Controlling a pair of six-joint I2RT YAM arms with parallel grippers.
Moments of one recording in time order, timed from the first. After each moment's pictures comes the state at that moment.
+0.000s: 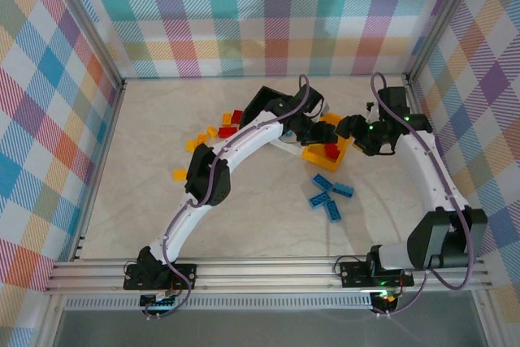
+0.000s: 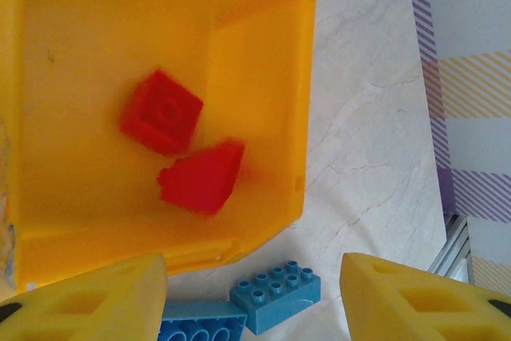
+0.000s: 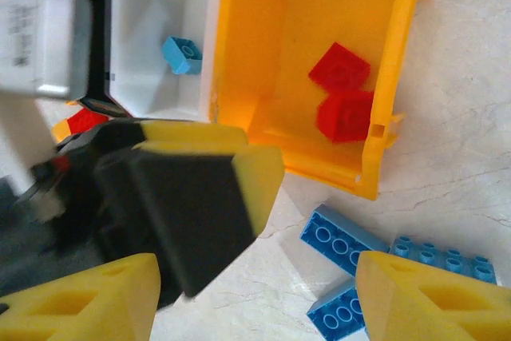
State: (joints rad) left arm -0.79 2.48 2.42 -0.85 0.42 -0.63; right arm 0.06 1.36 1.25 -0.92 -0.37 0.55
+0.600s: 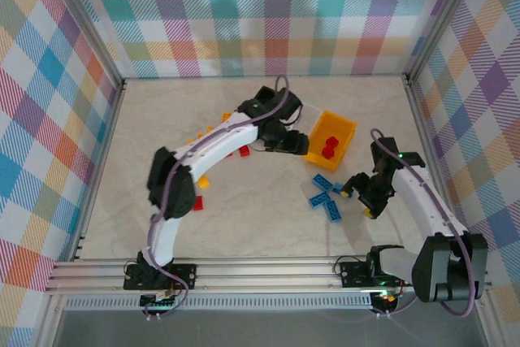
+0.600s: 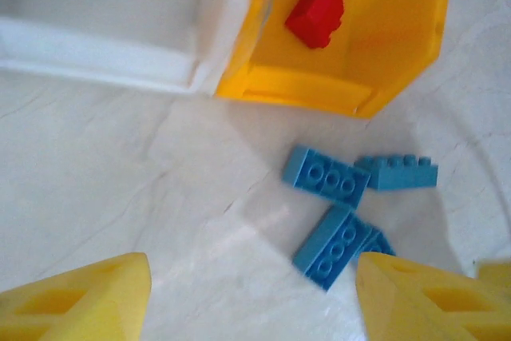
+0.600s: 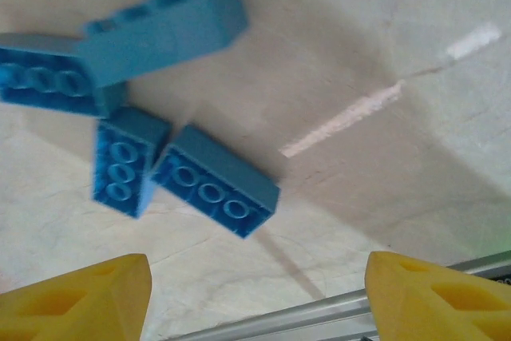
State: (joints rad) left arm -0.78 2.01 1.91 -1.00 0.16 -0.51; right arm 0.06 1.19 0.82 -1.15 -0.26 0.76
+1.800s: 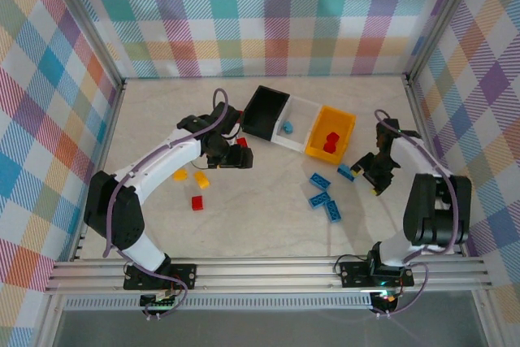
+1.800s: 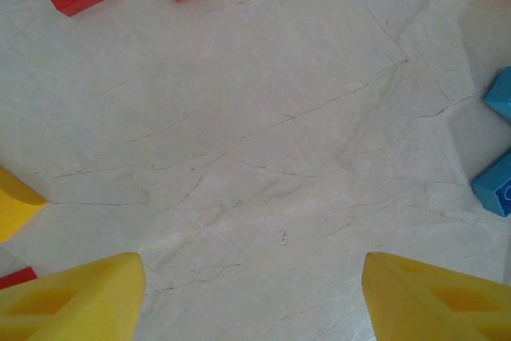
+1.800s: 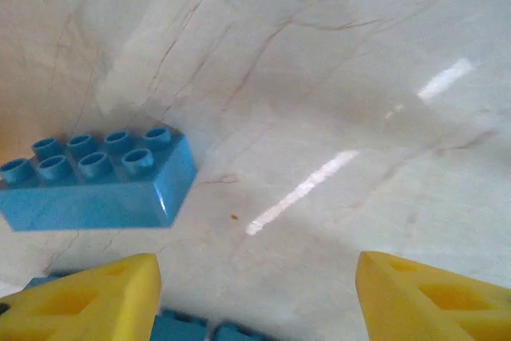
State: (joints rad) left arm -0.55 1.61 1.35 -0.97 0.13 -0.47; right arm -0.07 1.52 1.00 -0.97 -0.14 0.76
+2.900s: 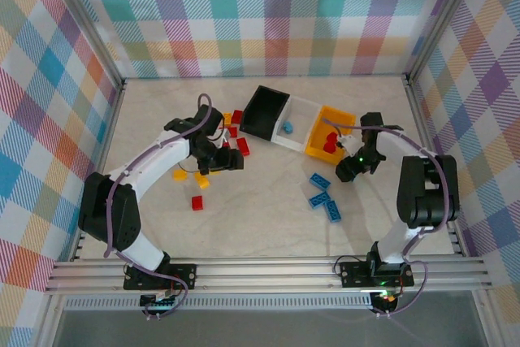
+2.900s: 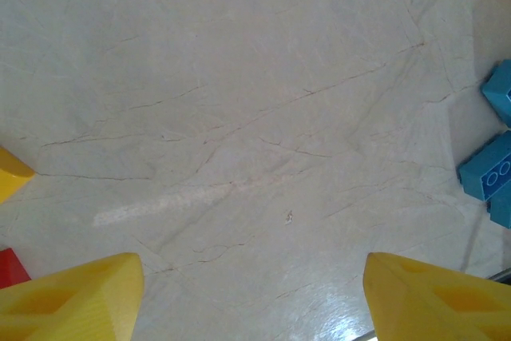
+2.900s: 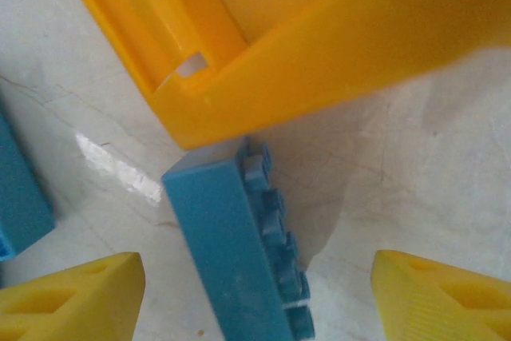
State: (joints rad) left arm -0.42 1.58 1.24 -0.94 0.30 -0.45; right arm 0.04 1.71 1.06 -0.78 -0.16 -0.56
